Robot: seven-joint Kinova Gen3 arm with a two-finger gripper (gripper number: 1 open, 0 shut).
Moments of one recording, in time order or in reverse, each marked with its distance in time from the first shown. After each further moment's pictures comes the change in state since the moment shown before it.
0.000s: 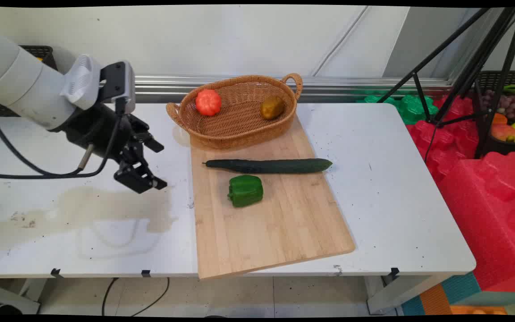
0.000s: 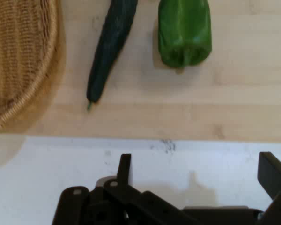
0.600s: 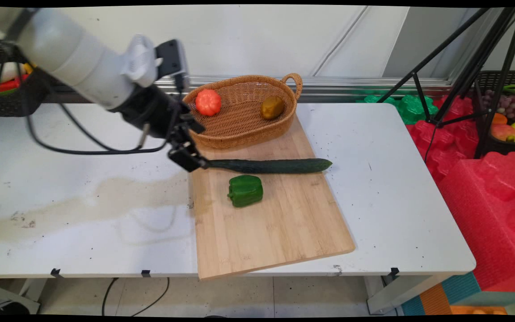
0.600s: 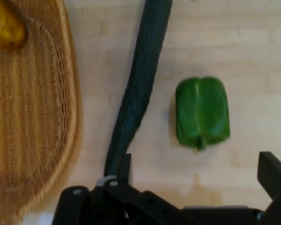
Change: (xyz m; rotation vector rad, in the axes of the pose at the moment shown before) arm 0.074 -0.010 0.027 0.019 0.063 0.012
